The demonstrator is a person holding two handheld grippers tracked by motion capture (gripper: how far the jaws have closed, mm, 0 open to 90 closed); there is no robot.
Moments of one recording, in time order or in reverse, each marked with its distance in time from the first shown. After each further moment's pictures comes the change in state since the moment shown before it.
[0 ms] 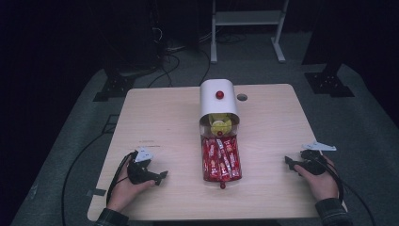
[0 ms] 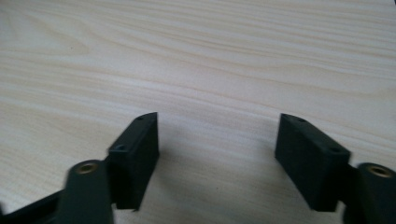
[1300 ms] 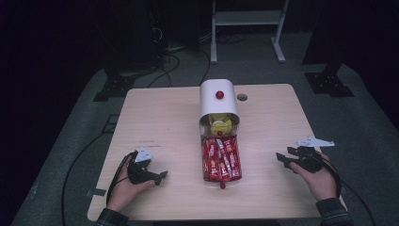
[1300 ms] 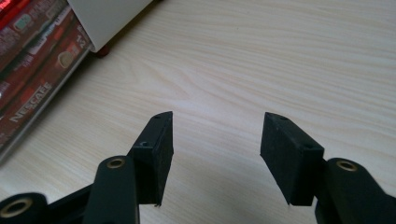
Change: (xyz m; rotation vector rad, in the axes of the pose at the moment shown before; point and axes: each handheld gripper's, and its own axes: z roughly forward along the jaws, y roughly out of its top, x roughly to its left) left arm 0.000 0.000 0.000 0.001 0.001 0.004; right arm 0.031 0.028 -0.028 -0.065 0.172 -0.080
